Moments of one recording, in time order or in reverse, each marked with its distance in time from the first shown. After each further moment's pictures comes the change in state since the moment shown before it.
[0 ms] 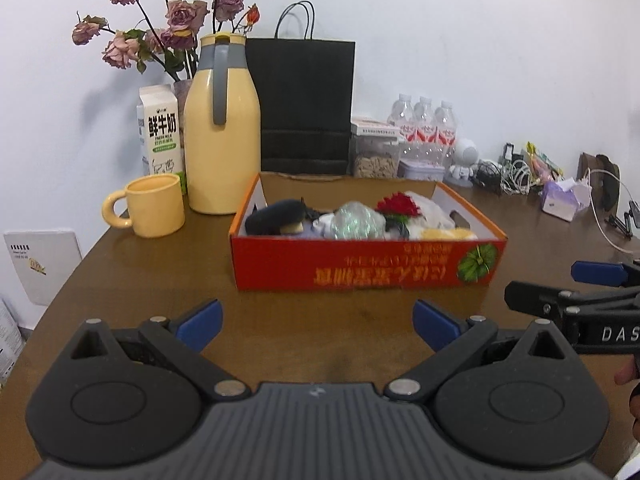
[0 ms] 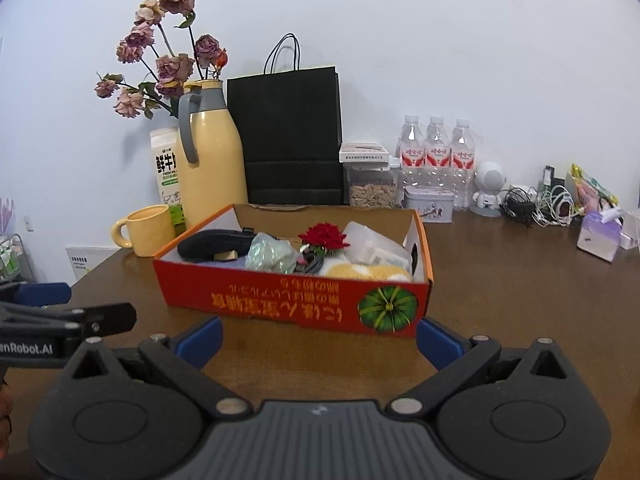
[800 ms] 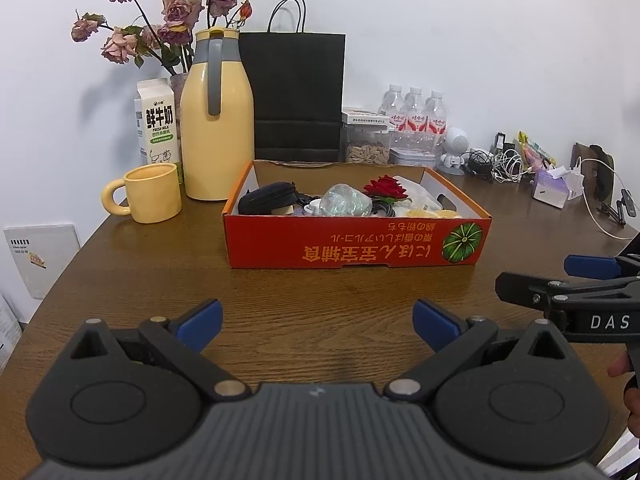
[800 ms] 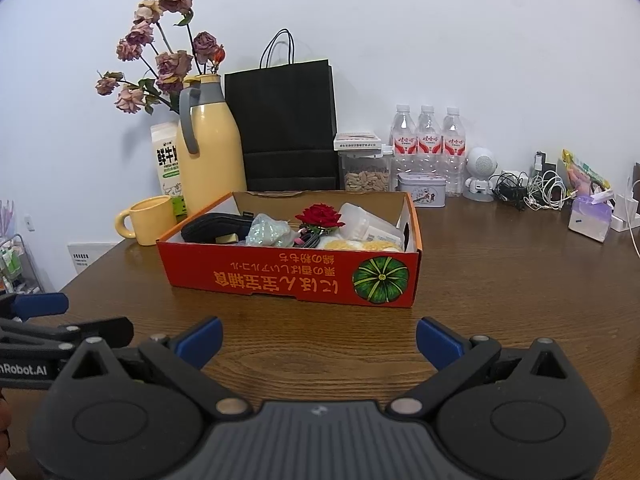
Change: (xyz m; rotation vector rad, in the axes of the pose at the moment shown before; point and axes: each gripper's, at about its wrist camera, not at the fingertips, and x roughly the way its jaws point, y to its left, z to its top) left arm -0.015 -0.009 -0.012 0.010 0.016 -0.006; right arm -0.016 -0.002 -0.013 0.016 0.015 -0.002
